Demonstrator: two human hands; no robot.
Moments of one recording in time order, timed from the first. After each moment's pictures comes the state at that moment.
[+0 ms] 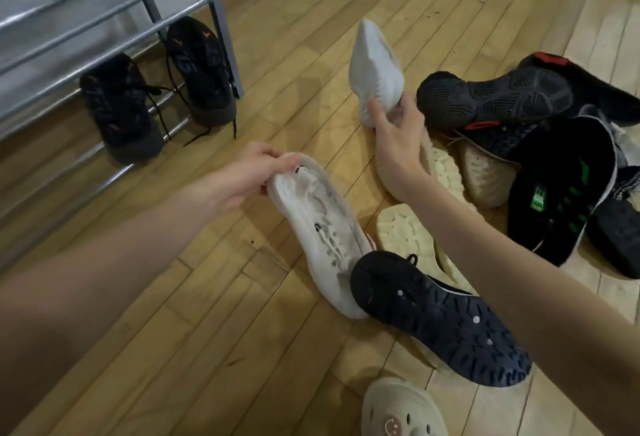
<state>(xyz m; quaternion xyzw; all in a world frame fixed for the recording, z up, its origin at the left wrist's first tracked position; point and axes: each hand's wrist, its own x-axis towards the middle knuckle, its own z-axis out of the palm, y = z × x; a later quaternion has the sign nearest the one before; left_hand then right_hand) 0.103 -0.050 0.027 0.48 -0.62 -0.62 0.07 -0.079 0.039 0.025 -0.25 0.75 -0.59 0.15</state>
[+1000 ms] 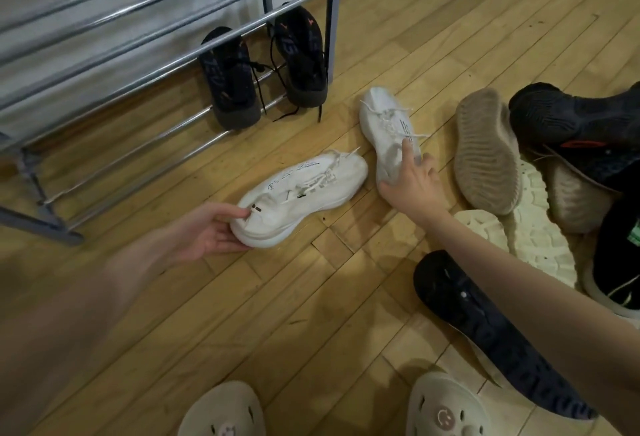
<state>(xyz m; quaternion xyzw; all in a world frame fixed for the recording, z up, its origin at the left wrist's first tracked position) 0.313 -0.036 -0.003 0.54 -0.39 -0.74 0.05 -0.004 0.037 -0.038 -0.44 0.87 -0.10 0.18</state>
